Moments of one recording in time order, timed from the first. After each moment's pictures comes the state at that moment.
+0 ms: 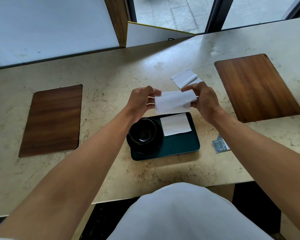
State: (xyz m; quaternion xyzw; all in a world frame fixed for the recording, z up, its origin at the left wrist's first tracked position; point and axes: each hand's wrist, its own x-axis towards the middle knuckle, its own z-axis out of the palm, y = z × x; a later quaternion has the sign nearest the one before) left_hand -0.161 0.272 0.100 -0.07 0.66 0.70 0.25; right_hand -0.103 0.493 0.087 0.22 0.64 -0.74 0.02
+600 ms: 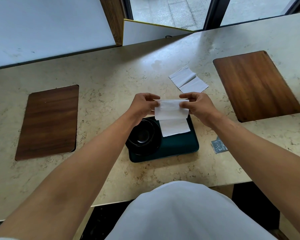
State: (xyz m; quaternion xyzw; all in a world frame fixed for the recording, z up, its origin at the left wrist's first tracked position) left_hand -0.164 0.281 0.076 -0.05 0.75 0.60 0.27; right_hand -0.101 0.501 0.058 0.22 0.73 -0.65 0.09
